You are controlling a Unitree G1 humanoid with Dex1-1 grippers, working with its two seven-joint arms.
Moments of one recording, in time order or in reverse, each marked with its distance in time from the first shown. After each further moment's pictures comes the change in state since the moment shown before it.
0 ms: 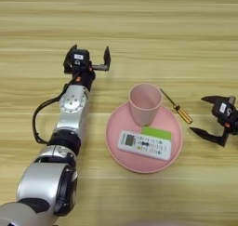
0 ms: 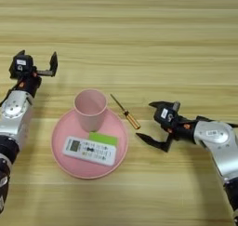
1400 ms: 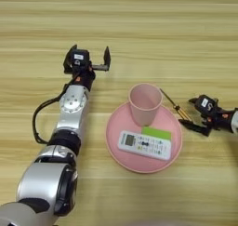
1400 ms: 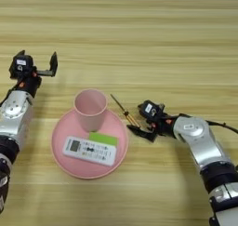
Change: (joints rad) left arm 0.000 0.000 0.000 0.002 0.000 -0.001 0.001; right arm -0.142 0.115 0.078 0.227 -0.063 0.006 -0.119
